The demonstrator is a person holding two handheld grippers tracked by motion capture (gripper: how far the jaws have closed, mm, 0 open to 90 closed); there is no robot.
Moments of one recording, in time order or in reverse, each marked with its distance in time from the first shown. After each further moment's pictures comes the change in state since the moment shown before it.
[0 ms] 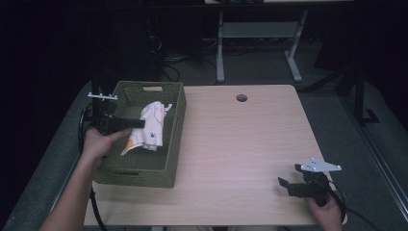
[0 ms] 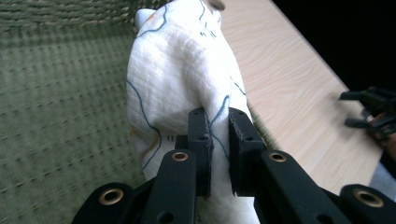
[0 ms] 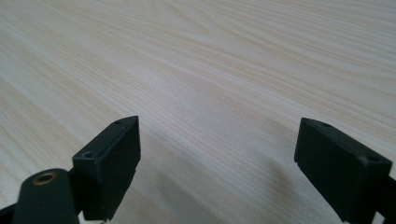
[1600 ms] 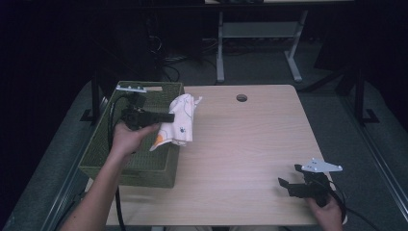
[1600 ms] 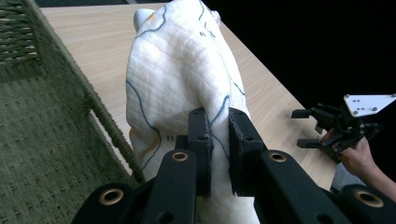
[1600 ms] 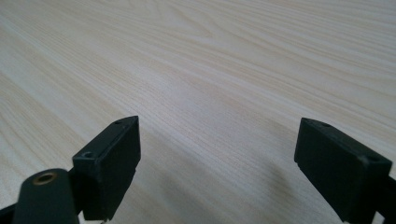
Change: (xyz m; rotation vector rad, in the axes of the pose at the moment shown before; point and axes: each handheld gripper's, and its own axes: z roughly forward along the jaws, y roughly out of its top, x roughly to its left) left arm -0.074 0.029 0.035 -0.062 -0.112 0.049; right arm 0.000 0.000 -0.001 -0.013 0.012 -0.004
